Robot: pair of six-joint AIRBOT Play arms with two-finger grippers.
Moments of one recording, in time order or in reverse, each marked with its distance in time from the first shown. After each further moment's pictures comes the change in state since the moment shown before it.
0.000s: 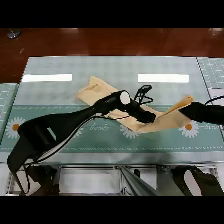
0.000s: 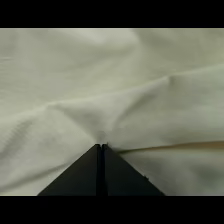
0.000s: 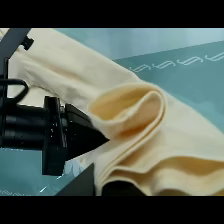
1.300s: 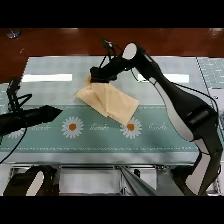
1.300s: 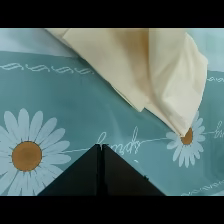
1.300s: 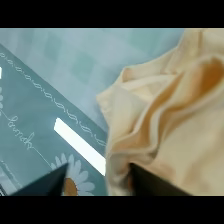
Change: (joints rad) left arm 0.981 1.336 -1.018 0.167 -0.199 0.027; right arm 0.789 -1.391 1.247 0.174 -0.200 0.113
